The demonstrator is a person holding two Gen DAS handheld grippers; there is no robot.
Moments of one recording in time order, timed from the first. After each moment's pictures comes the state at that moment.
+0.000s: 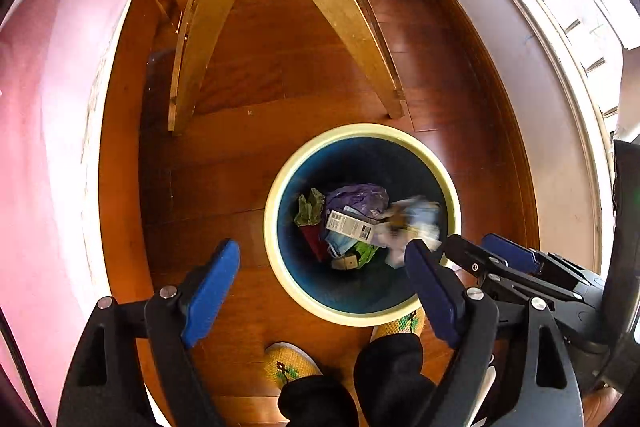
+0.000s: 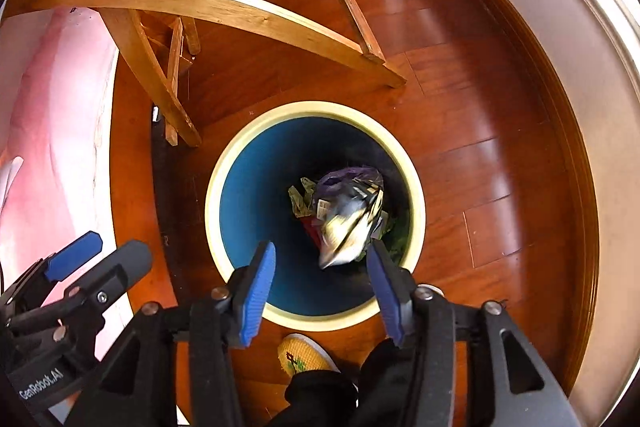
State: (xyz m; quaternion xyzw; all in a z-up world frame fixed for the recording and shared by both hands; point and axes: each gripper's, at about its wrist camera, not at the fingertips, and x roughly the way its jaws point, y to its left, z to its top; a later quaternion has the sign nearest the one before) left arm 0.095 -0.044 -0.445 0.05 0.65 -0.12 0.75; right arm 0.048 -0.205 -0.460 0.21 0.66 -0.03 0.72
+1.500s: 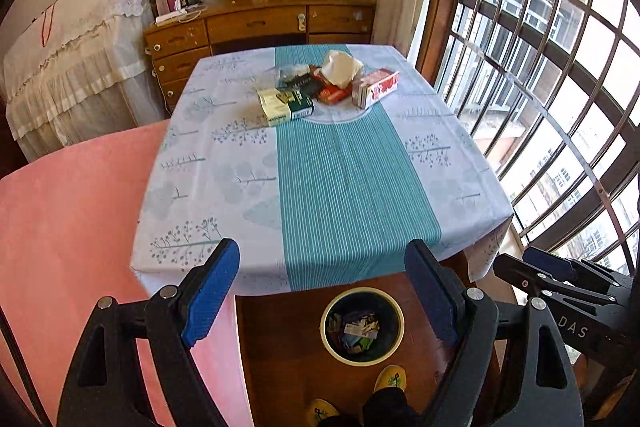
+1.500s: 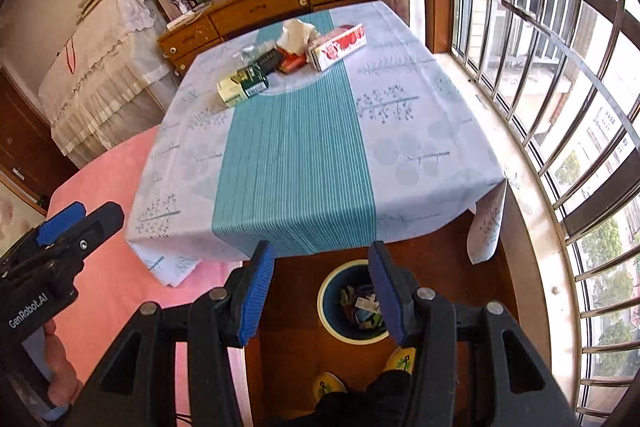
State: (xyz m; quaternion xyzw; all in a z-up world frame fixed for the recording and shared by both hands) left arm 0.080 0.035 0.027 0.04 0.44 -0.13 0.89; right arm 0.037 -0.171 -0.015 0.14 0.49 -0.01 0.86
